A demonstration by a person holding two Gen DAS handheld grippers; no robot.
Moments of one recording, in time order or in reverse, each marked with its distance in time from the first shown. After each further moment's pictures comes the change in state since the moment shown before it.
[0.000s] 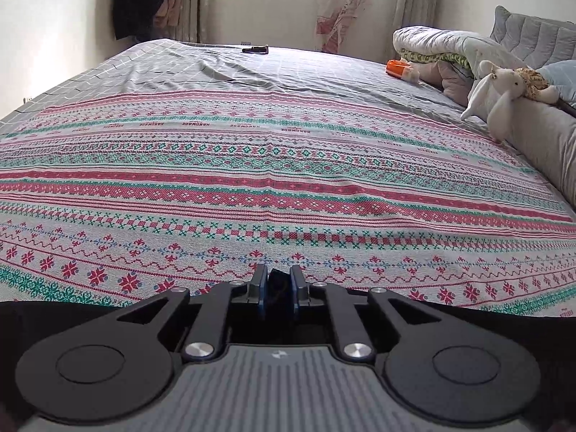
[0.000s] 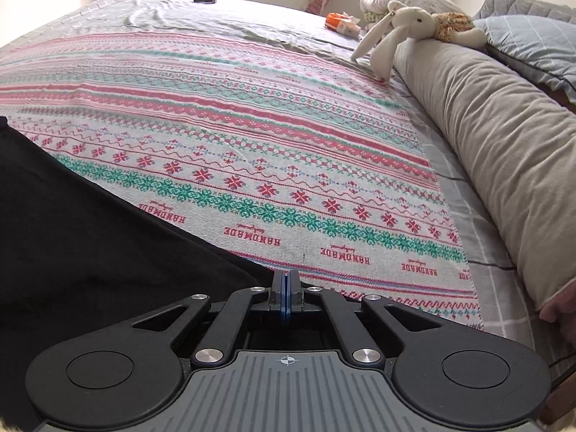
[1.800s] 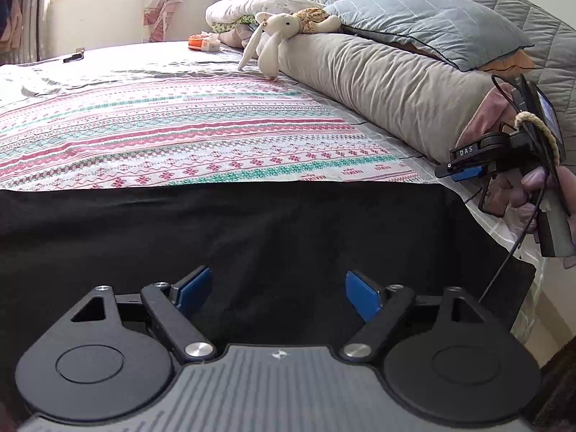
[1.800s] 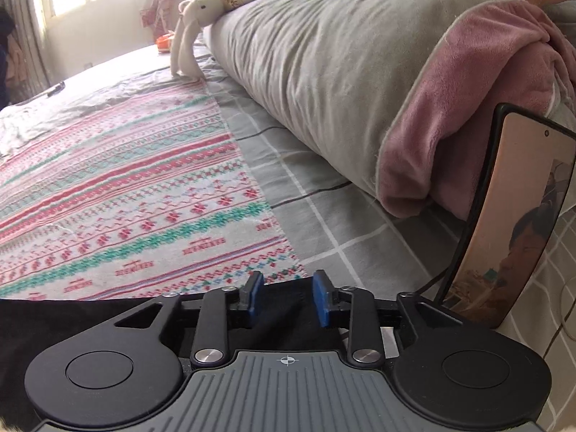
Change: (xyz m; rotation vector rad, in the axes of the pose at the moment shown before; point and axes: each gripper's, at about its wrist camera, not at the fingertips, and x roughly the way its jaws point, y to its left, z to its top) left arm -0.115 -0.161 -0.103 0.247 0.055 -0.449; right arm -0.035 -0.157 -0.045 0.519 0.007 -0.125
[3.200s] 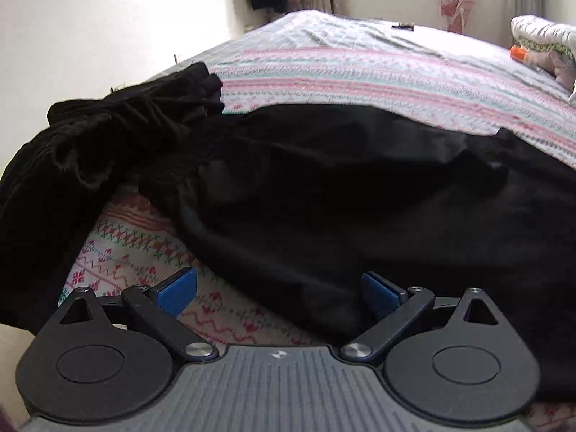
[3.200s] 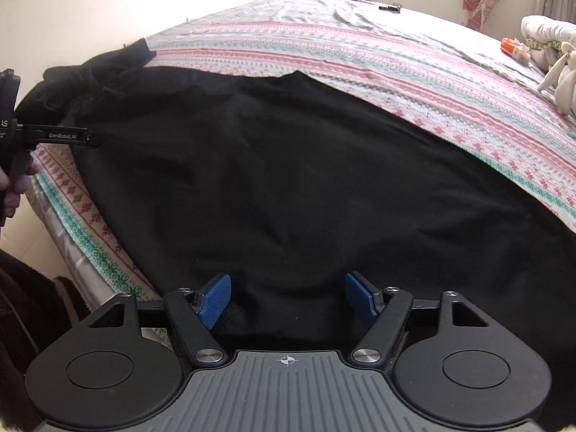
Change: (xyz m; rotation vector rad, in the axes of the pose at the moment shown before) left arm -0.155 0.233 -0.112 -0.410 0.092 0.840; right arm -0.130 0.279 -0.195 -0.713 0.118 0.595
